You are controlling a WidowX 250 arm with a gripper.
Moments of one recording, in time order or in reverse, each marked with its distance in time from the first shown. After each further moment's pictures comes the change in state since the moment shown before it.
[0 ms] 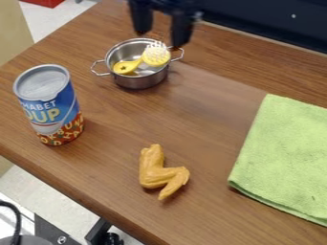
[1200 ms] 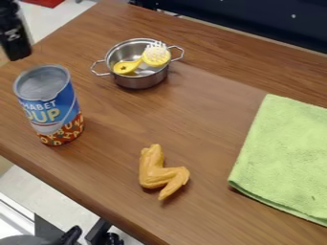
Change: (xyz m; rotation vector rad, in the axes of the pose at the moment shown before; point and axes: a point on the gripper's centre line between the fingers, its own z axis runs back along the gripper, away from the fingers) arm -0.113 0.118 0.007 0.059 -0.001 -0.349
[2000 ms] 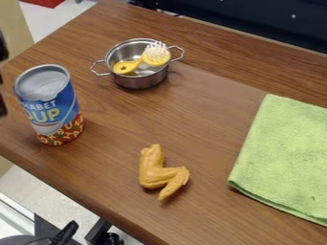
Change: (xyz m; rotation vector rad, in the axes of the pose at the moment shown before) arm -0.036 -0.031 -0.044 0.055 0.076 -0.178
